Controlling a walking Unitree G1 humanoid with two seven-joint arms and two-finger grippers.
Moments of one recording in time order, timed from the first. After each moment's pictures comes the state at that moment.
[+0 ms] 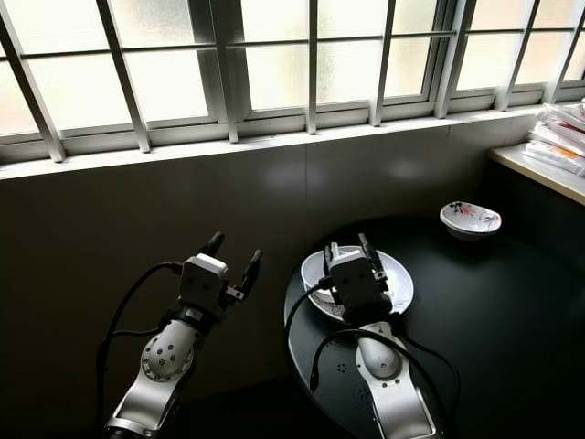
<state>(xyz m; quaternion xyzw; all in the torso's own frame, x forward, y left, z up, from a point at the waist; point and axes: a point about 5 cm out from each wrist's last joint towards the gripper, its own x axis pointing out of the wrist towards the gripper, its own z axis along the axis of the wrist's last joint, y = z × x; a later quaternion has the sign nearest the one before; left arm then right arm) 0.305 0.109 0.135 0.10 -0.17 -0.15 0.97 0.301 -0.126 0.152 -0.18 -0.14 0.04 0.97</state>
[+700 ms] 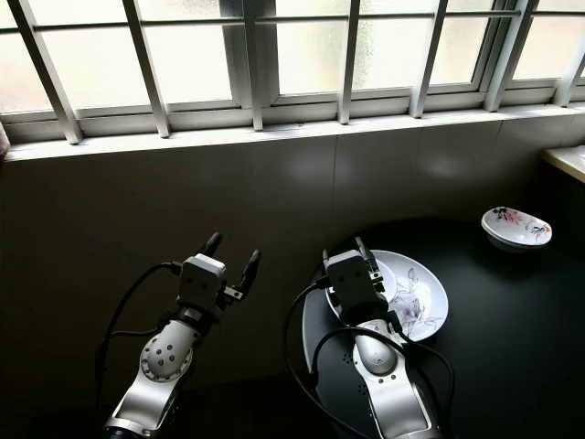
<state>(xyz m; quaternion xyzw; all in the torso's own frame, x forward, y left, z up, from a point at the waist) 0.305 0.110 0.133 0.10 -0.17 -0.15 0.97 0.306 -0.124 0.147 -0.18 -0.11 0.05 0.98</state>
